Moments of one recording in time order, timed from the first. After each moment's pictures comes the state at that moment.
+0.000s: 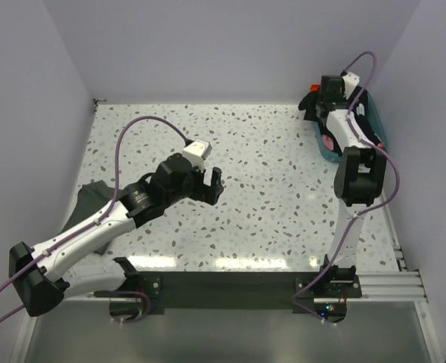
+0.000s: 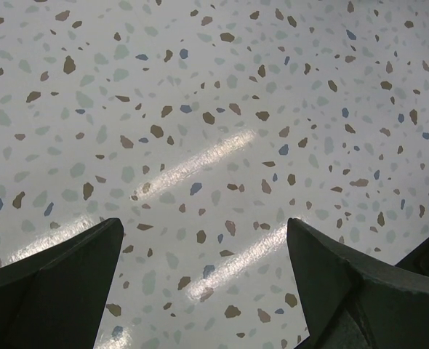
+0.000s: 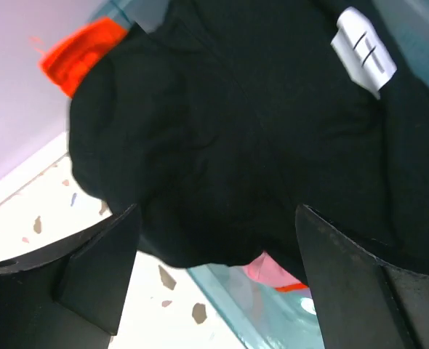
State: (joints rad) left arm -0.83 1.11 0.98 -0.41 -0.17 -0.33; right arm 0.00 2.15 1.88 -0.32 0.50 0.44
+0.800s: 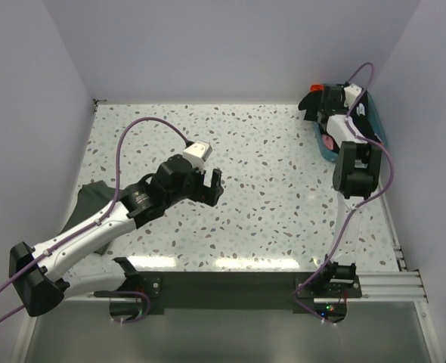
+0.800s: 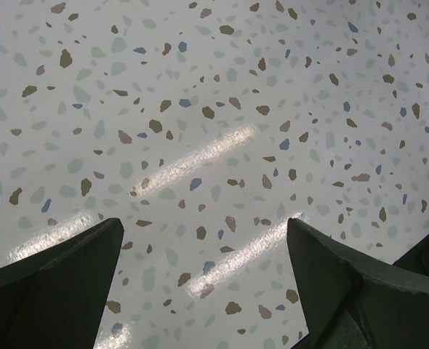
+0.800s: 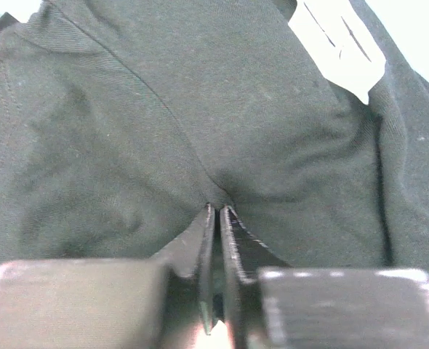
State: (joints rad) left arm -0.83 1.11 0.97 -0.41 -0.16 -0.33; right arm -0.05 2.33 1.92 -0.25 0.59 0.42
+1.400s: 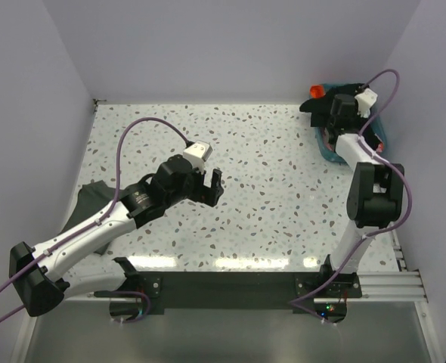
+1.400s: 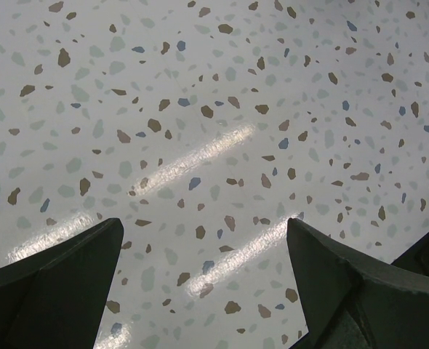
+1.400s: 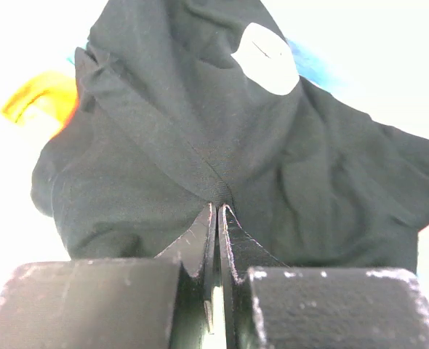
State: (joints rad) left arm -0.83 1.11 0.97 -0.41 -0.16 -0.33; right arm -0.05 1.89 1.39 0.08 0.58 0.43
